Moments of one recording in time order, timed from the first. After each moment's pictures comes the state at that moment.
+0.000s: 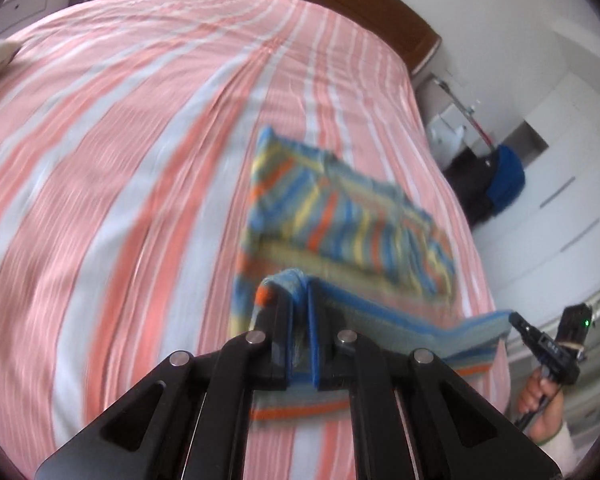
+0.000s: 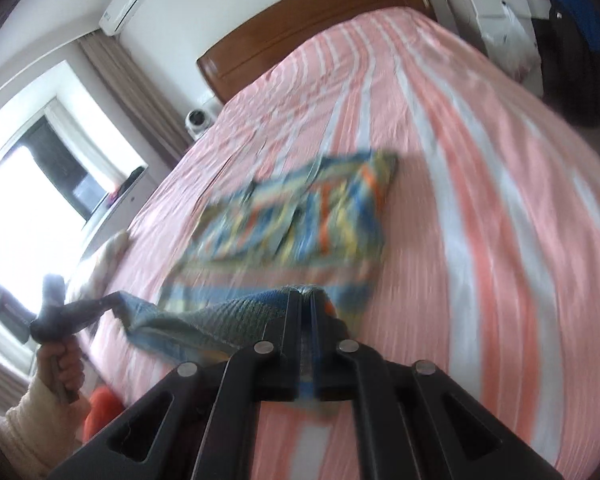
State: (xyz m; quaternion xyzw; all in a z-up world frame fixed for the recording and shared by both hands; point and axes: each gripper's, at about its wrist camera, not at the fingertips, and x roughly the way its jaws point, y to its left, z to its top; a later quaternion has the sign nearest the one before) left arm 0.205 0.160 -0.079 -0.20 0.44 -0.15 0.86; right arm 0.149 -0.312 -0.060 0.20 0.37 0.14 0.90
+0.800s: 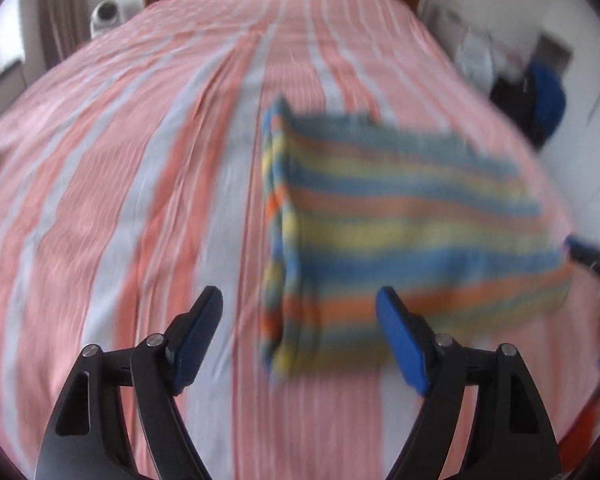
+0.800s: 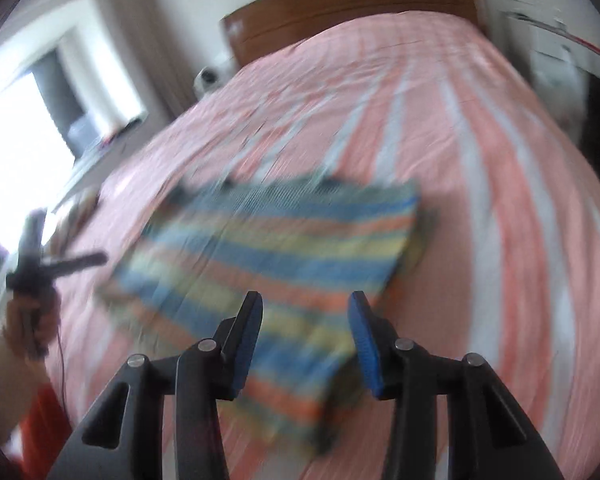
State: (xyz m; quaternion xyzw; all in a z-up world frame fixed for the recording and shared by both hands) left arm 0.222 0.109 -0.132 0.02 0.47 -0.09 0.88; right arm 0.247 -0.270 -0.088 0.05 0.40 0.18 0.90
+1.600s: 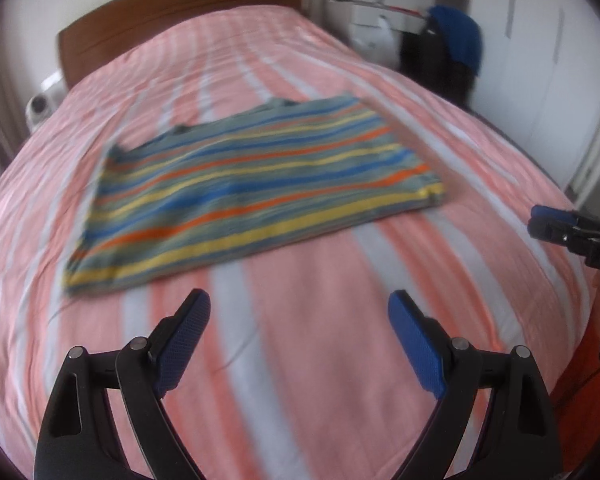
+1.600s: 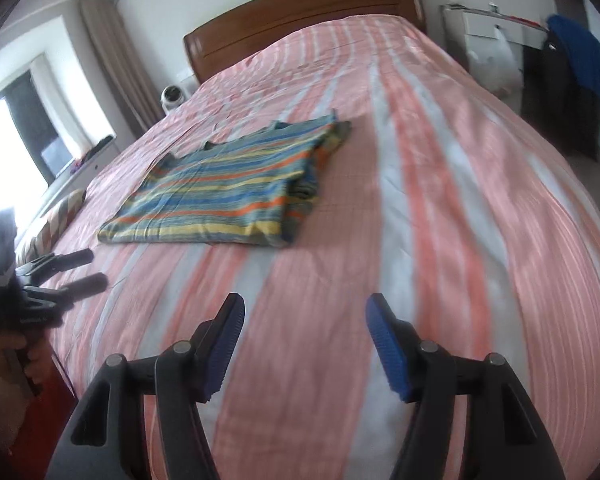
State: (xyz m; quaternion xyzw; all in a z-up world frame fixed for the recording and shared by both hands) left arm 0.122 -0.063 -0.125 0.13 0.40 -0.21 0.88; right arm 0.086 -0.328 -0.113 0.11 0.38 0.09 0.91
